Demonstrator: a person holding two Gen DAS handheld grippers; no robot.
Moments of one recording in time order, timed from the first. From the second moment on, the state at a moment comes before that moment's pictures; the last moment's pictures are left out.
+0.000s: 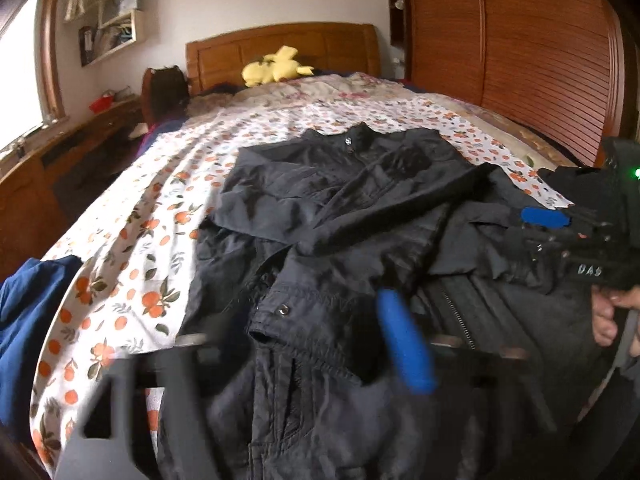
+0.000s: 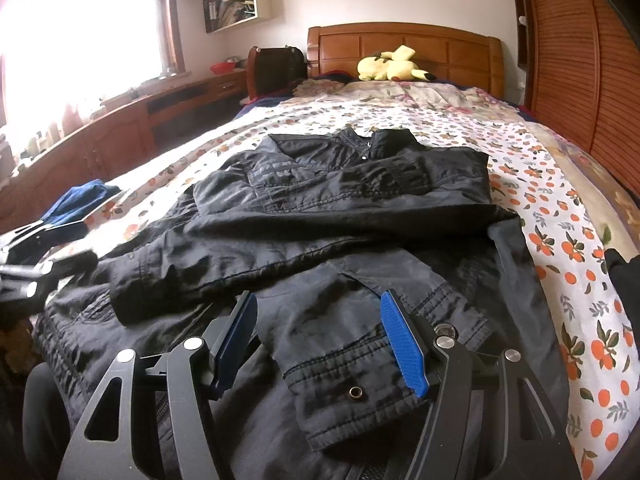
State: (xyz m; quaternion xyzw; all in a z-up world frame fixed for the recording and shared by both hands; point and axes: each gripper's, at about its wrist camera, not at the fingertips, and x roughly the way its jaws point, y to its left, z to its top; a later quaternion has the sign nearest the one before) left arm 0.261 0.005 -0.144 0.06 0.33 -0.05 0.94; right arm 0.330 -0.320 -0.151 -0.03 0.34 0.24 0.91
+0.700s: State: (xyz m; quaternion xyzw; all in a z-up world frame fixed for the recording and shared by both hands) left arm 0.227 0.054 -0.175 0.01 0.34 -0.01 0.94; right arm 0.326 -0.308 -0.163 -0.04 0.35 0.25 0.90
